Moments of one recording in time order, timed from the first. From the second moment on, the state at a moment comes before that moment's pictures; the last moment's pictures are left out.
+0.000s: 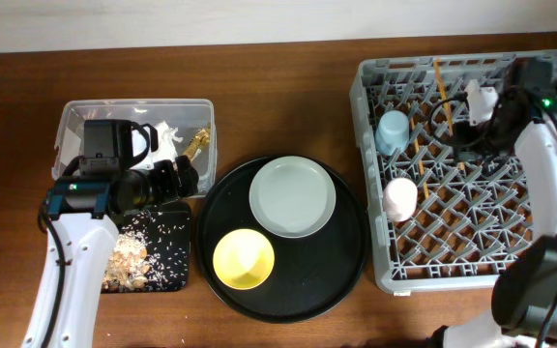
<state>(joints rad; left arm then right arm) 0.00 1.35 1.16 -0.91 0.21 -0.25 -0.27 1.75 1.49 -1.00 -0.17 -0.30</state>
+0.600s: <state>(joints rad) 0.00 1.35 1.16 -0.91 0.21 -0.25 0.17 1.76 1.49 -1.31 -0.71 -0.22</state>
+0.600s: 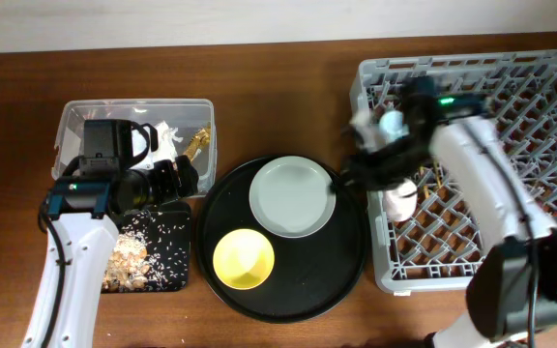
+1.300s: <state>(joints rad) 0.00 1.35 1.16 -0.90 -0.82 -0.23 1.06 1.94 1.41 -0.74 -0.17 0.11</state>
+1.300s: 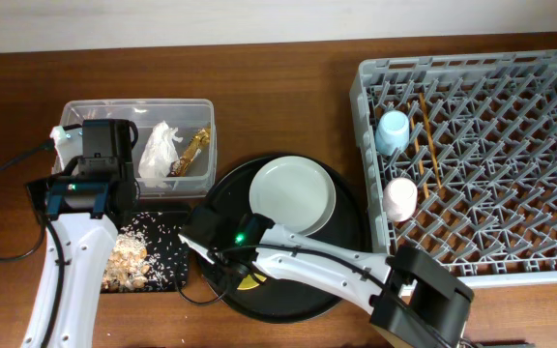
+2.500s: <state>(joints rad) 0.00 1.35 1.16 -0.90 -0.83 -0.22 -0.48 2.09 1.57 -0.44 -1.49 -0.27</state>
